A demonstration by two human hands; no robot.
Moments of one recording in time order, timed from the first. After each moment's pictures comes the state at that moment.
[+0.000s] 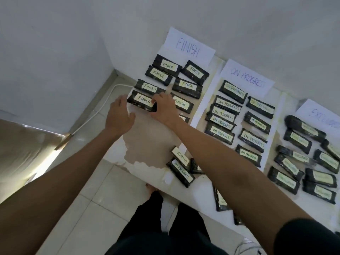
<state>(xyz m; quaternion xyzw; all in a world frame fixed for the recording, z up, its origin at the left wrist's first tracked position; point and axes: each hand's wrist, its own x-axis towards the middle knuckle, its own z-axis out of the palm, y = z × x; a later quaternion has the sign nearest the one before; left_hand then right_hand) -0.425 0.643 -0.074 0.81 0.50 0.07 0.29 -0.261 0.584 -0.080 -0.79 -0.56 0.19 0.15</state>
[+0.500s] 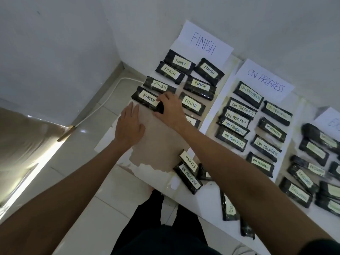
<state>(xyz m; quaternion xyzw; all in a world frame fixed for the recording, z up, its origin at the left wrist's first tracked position) -0.435 0.625 -0.107 0.84 0.49 -0.01 0.24 -0.266 0.592 -0.108 -0.77 -0.59 0.16 0.19</state>
